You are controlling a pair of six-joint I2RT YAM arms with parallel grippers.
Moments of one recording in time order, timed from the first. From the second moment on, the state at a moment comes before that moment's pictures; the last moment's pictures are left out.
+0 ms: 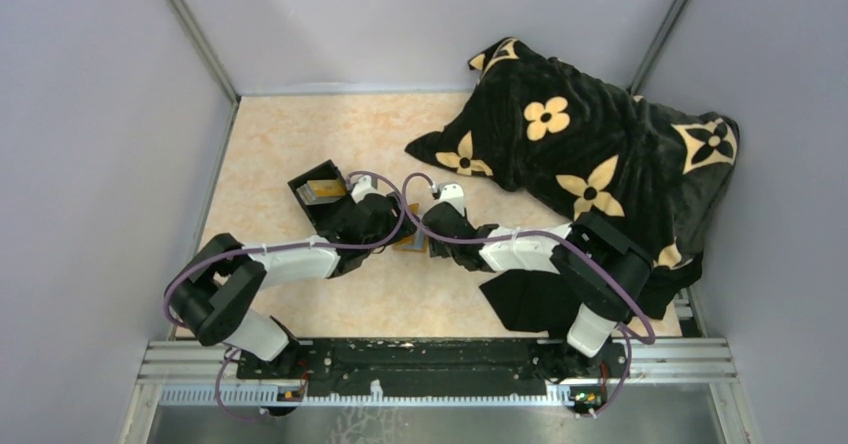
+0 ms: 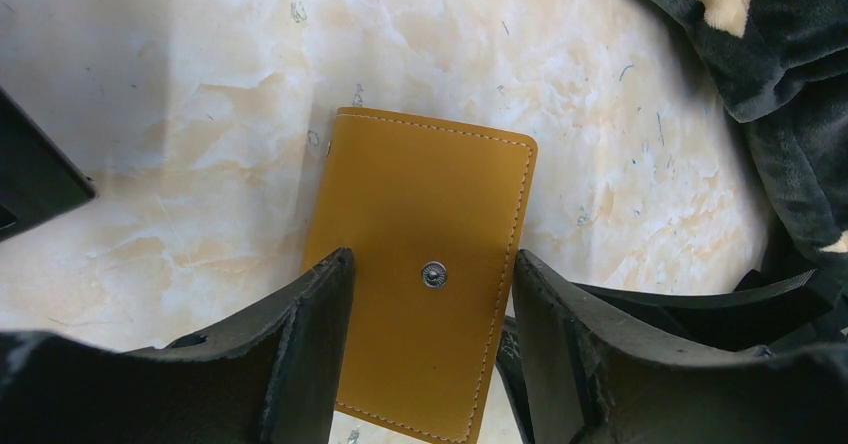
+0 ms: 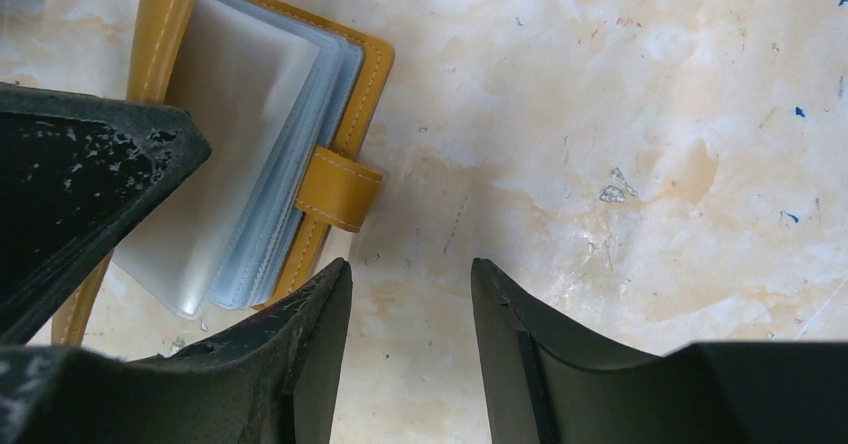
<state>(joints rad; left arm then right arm) -0.76 1.51 0.62 0.29 -0.30 -0.93 0.92 1.67 0.82 0.01 0.40 0.55</state>
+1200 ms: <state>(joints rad) -0.76 1.55 0.61 0.36 -0.28 -0.93 0.93 1.75 0.89 0.01 0.50 0.48</state>
